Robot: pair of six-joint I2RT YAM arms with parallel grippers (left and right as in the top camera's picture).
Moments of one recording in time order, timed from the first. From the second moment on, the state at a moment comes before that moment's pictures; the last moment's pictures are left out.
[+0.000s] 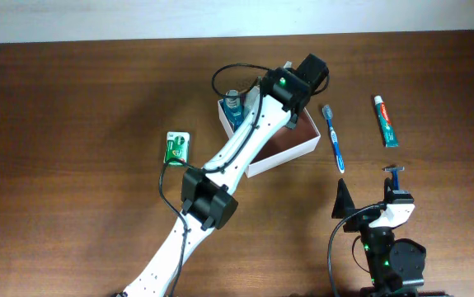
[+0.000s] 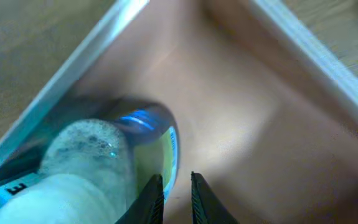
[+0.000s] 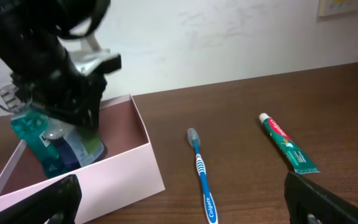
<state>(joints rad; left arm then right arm) -0.72 2.80 3.03 -1.50 -0.33 -0.29 0.05 0.01 0.01 -0.07 0.01 0.18</state>
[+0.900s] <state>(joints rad) -0.83 2.80 3.12 -1.57 -0.16 -0.27 0.05 0.01 0.01 -0.07 0.01 0.18</state>
